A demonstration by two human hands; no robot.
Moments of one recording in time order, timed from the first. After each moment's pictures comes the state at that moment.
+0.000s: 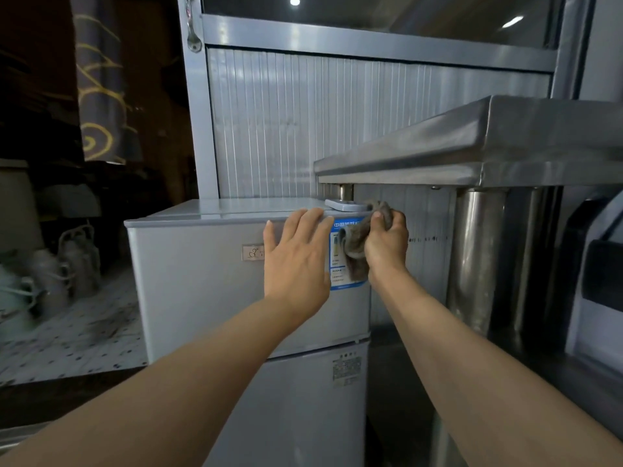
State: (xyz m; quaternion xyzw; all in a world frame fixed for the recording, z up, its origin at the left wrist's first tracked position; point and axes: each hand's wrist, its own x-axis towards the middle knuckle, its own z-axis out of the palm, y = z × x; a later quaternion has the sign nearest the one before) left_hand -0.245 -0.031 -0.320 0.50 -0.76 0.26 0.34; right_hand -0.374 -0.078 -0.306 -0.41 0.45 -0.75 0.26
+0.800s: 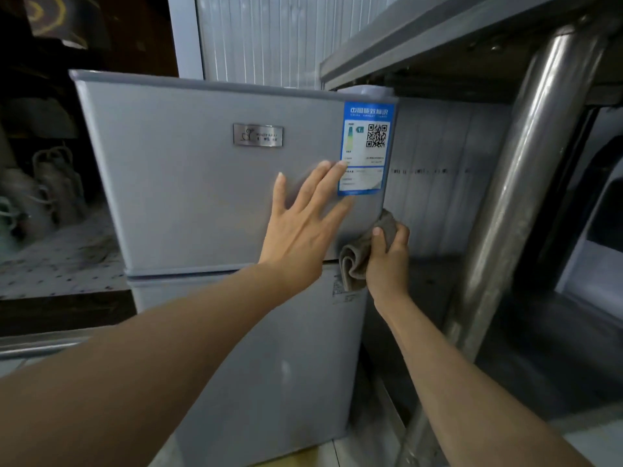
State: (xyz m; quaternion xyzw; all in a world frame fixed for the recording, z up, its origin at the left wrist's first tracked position) left_hand -0.237 -0.050 -0.415 0.44 -0.80 0.32 0.27; right_hand -0.375 -0.073 -0.470 -0.47 0.47 -0.71 0.23
